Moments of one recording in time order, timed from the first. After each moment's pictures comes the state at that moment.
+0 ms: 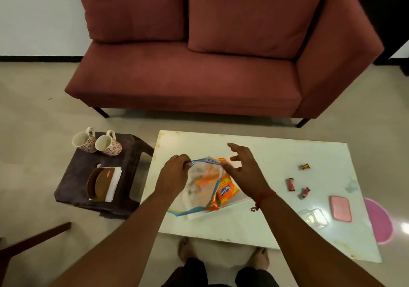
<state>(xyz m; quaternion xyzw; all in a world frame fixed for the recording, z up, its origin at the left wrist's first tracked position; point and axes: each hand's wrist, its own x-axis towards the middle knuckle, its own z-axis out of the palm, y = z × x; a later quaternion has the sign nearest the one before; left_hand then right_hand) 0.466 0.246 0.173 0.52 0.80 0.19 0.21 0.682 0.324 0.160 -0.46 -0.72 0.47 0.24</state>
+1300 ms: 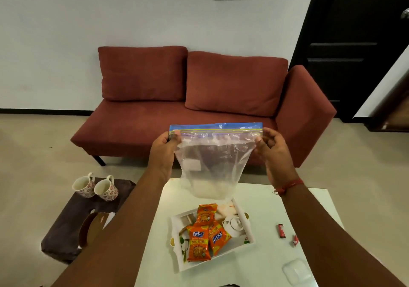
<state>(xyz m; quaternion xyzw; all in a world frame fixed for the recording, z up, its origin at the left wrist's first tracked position) 0.467 0.312 0.342 0.32 0.56 0.66 0.38 0.734 0.398 0.328 -0.36 -0.50 0.59 0.52</state>
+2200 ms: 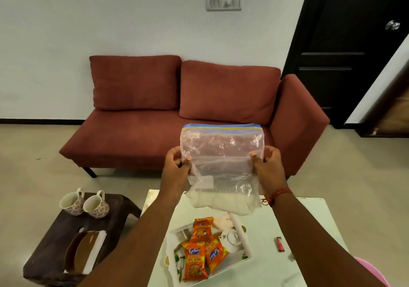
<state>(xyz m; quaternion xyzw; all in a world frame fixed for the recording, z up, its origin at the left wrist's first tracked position) 0.485 0.339 0.307 0.33 0.66 0.59 0.33 0.716 0.414 0.325 -0.55 -0.49 0.47 0.49</state>
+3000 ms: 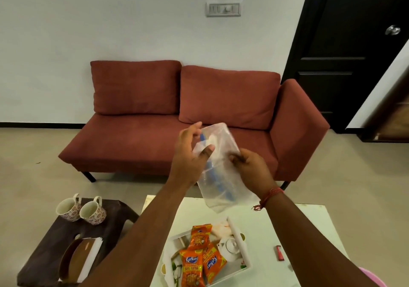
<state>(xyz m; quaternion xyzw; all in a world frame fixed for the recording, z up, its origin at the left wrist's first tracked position) 0.519 0.367 0.376 0.56 0.59 0.56 0.19 0.700 0.428 0.345 -0.45 -0.72 0.38 0.36</state>
